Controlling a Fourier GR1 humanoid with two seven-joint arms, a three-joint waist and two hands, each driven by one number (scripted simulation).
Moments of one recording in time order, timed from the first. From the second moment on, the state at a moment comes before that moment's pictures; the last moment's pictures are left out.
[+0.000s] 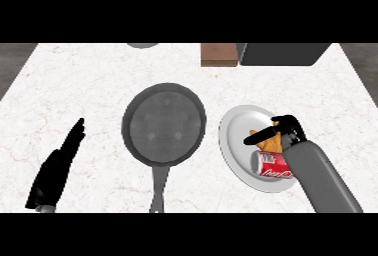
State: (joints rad) left arm 0.08 0.38 -0.16 -1.59 -0.02 0.18 0.12; right arm -0.47 -0.22 0.21 -1.11 0.25 -0.15 1.20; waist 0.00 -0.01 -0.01
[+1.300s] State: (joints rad) left arm 0.07 0.36 -0.13 -1.57 -0.03 0.16 0.12; right arm -0.49 -0.57 0.49 -1.48 0.61 0.02 0.59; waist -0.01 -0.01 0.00
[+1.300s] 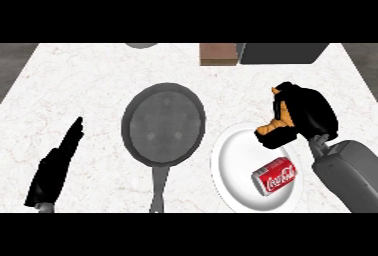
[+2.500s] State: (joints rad) left arm 0.05 0.33 -0.13 -1.61 -0.06 0.10 0.15; right arm -0.95 -0.04 0.42 -1.00 0.63 -0.17 0.43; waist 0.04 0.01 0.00
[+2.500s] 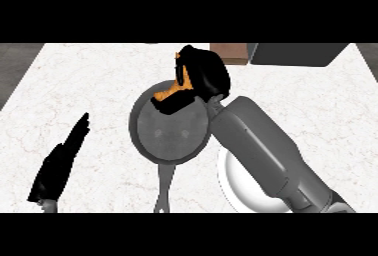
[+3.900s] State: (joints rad) left arm -0.05 0.29 -0.16 -1.56 -0.10 0.08 0.14; right arm -1.01 0.00 0.44 -0.62 -0.08 -0.53 0.12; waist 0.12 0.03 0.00
